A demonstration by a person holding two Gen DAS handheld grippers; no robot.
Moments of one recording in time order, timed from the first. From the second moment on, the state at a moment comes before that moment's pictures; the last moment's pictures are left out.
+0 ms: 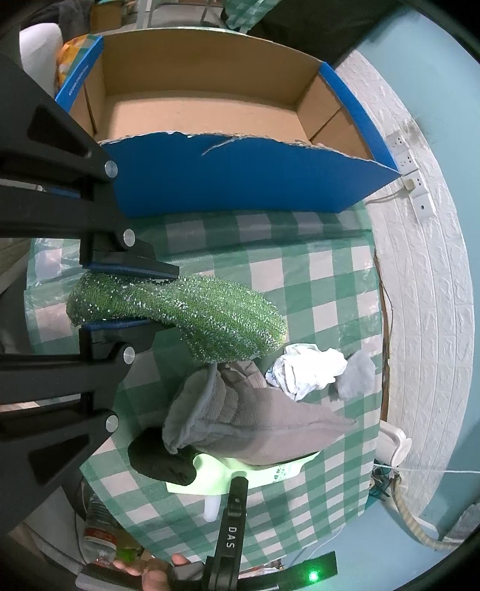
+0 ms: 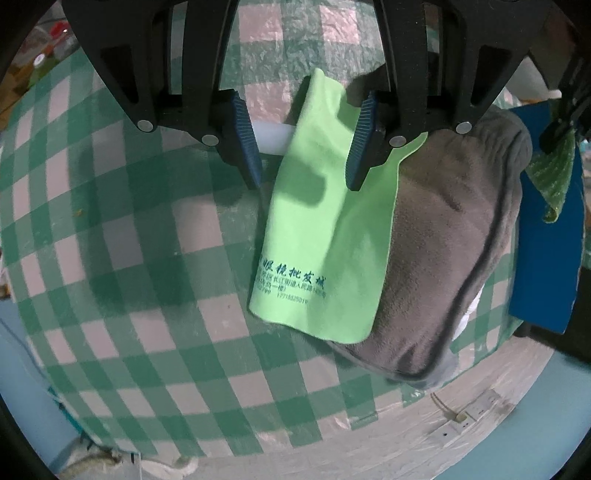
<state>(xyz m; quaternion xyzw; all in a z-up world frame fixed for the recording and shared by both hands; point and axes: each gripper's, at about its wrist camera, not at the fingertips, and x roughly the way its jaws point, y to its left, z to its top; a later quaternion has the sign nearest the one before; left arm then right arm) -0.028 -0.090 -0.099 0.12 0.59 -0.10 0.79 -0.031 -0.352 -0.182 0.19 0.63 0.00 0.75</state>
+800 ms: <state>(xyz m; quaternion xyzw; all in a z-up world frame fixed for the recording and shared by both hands) -0.028 -0.091 -0.103 0.12 0.59 -0.10 0.79 -0.032 -0.308 -0.191 0.10 0.63 0.05 0.77</state>
